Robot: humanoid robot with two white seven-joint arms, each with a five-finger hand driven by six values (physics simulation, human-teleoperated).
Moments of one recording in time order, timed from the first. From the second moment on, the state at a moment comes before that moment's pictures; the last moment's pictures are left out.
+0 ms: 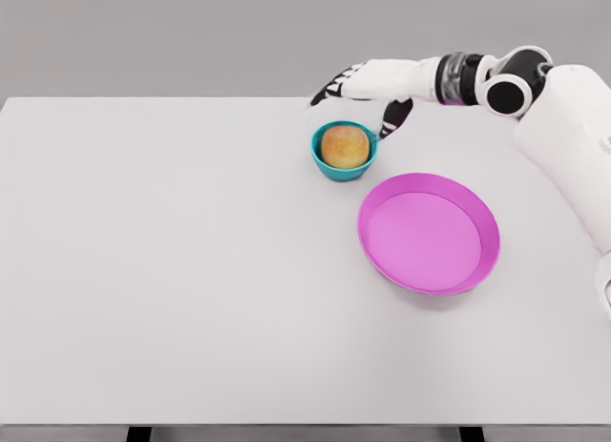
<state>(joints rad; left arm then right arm) 0.00 0.00 -0.01 -0.08 -0.05 0.00 0.06 -1.08 -0.35 0.76 -0.88 0.51 -0.61 0.61</state>
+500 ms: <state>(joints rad) 0.00 0.00 -0.01 -0.08 -0.05 0.00 0.06 -0.63 -0.64 0.19 -1.05 0.40 -0.61 0.61</state>
